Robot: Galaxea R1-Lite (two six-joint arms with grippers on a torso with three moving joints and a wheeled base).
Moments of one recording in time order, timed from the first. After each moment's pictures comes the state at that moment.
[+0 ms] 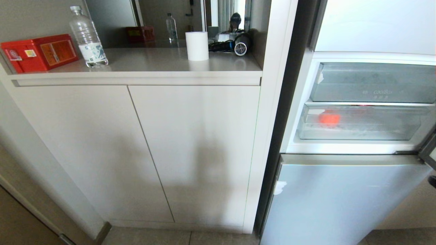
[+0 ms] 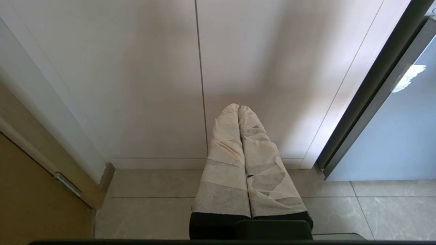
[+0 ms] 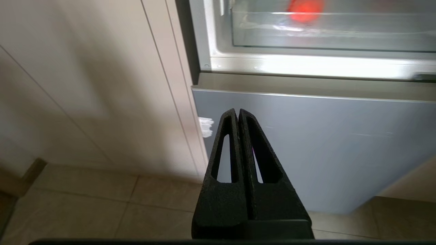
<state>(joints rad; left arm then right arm) 0.00 0.00 -0.05 0.14 0.01 0.01 0.02 0.81 -0.40 -0.26 0.09 0.06</state>
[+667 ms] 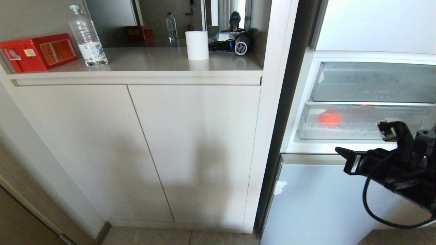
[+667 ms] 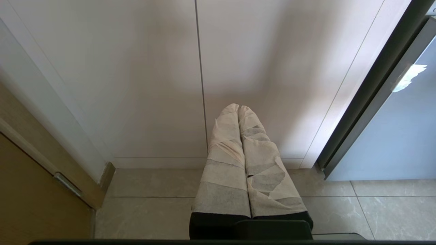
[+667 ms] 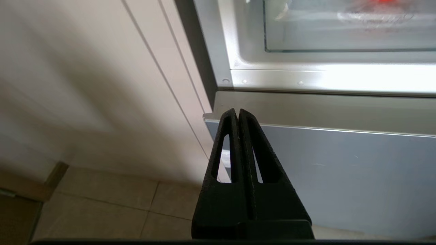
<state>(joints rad) 0.00 0.00 -0.05 0.14 0.01 0.01 0.10 1.63 -0.46 -0.97 0.08 0.15</state>
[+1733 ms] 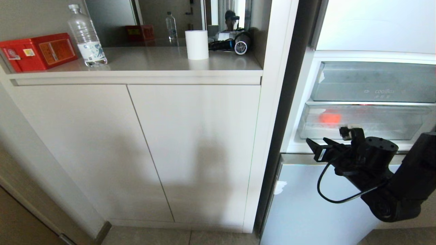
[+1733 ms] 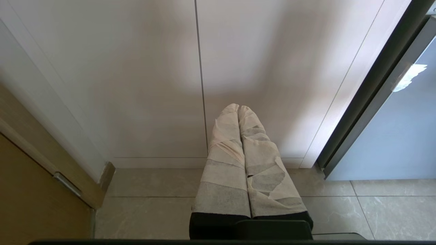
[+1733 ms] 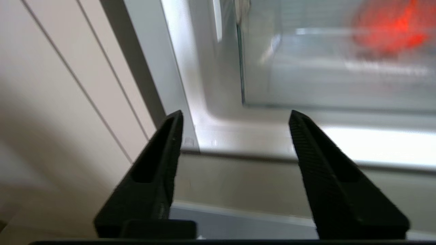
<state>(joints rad) 0.00 0.00 -0.05 0.14 0.01 0.01 0.07 2.16 -0.65 -1.52 0.06 0.07</state>
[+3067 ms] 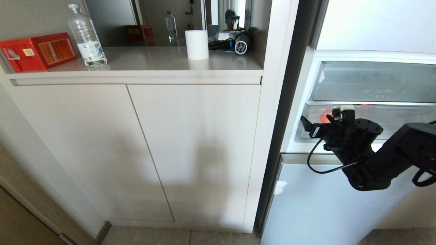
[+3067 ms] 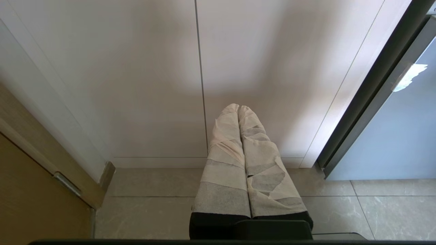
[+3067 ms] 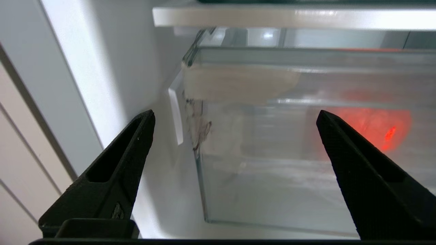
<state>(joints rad) 0.00 0.00 -0.05 0.14 0.01 0.01 0.03 2.30 -1.05 -1.46 0.03 0.01</state>
